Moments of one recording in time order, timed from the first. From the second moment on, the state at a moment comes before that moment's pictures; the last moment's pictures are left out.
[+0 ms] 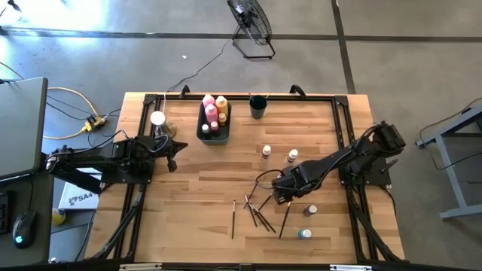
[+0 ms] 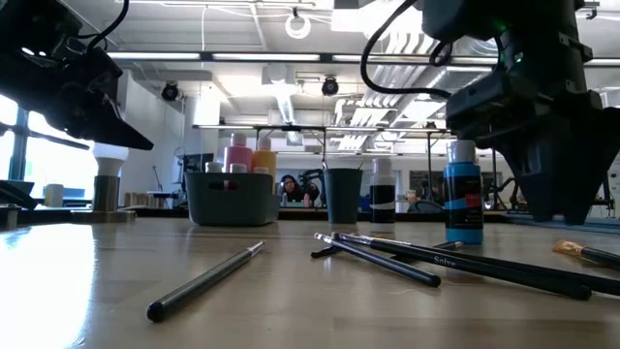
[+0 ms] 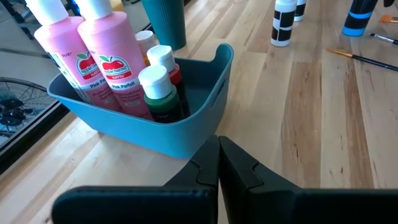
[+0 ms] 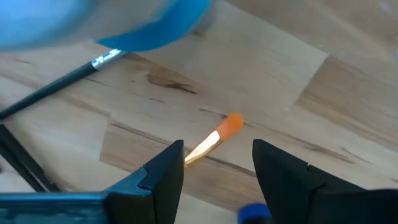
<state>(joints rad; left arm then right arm) 0.10 0.15 0.15 -0.37 -0.33 0.01 0.31 1.66 0.96 -0.74 -0.13 1.50</state>
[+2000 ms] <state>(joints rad) 0.10 0.15 0.15 -0.38 -0.33 -0.01 0.31 1.66 0.93 -0.66 -0.03 1.40</state>
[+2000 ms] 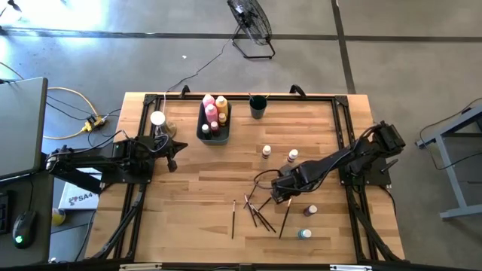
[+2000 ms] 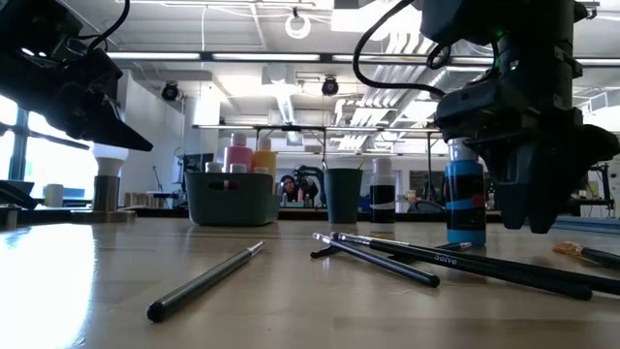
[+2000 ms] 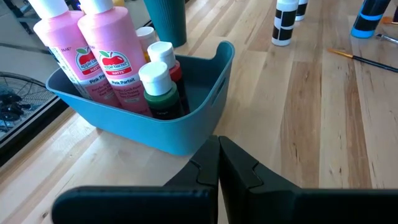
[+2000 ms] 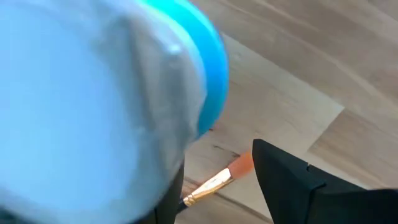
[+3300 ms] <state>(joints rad) 0.10 0.15 0.15 -0.40 -0.33 -0.01 0.28 1.66 0.93 -0.57 0.15 1.06</state>
